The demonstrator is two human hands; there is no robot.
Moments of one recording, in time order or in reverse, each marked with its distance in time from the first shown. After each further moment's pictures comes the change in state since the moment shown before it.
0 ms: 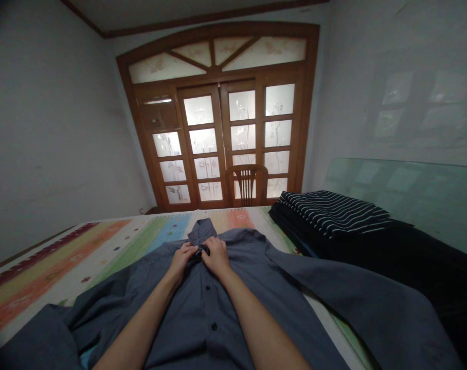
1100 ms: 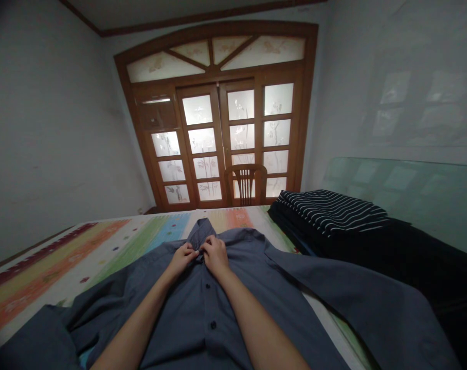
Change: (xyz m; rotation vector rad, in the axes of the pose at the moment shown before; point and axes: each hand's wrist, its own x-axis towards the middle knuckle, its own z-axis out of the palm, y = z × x) left_hand 0.006 0.006 -0.009 0.546 -0.222 0.136; right_hand -0.003 0.004 0.001 -0.003 -0.002 -0.064
